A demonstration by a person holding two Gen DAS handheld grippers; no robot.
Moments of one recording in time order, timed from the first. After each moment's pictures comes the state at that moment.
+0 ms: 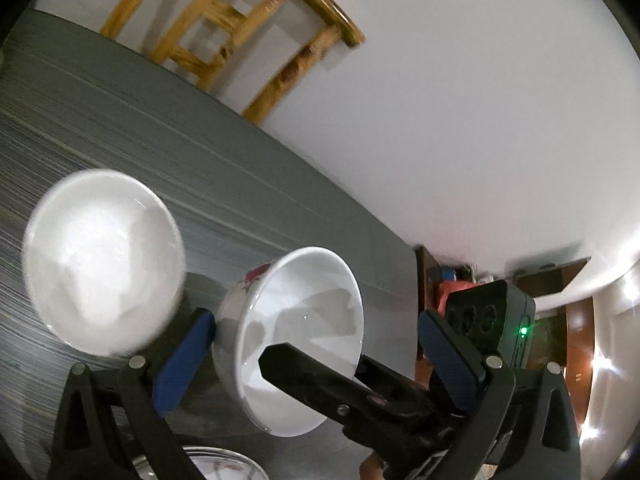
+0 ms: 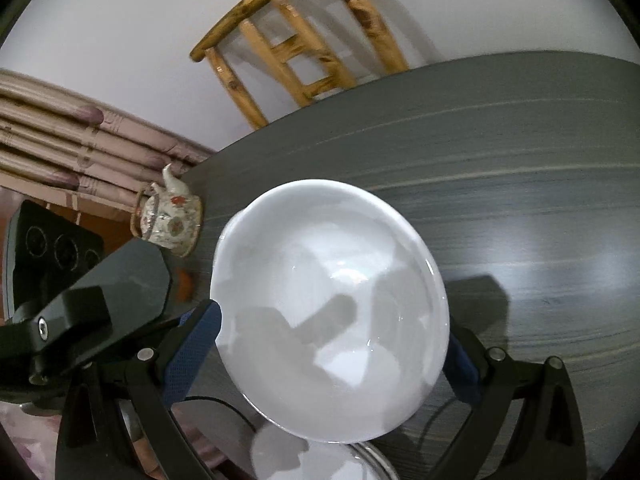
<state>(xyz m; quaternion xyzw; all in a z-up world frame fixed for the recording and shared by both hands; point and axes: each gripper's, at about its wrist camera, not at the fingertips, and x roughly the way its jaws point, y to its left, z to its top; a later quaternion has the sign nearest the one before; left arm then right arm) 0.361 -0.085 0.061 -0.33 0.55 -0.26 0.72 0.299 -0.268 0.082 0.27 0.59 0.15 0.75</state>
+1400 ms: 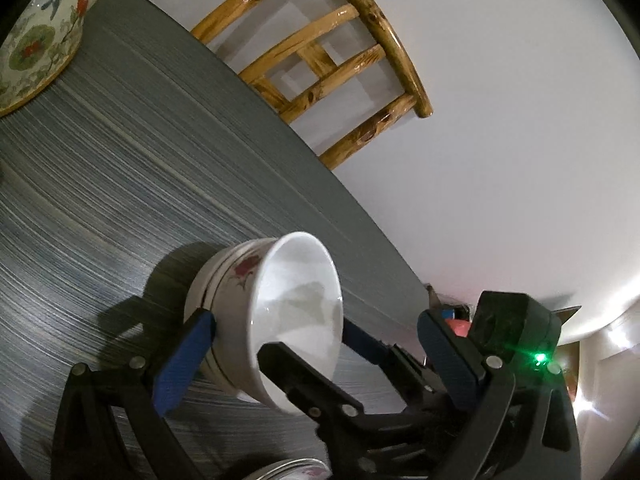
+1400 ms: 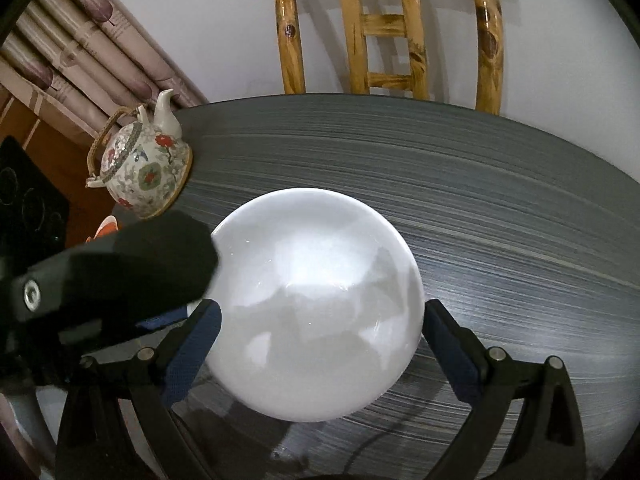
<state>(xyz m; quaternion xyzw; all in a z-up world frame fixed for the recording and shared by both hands) 0.373 0.038 0.023 -0.39 0.54 -0.22 0.71 0.335 -0.145 0.066 0.08 0.59 0.15 0.79</state>
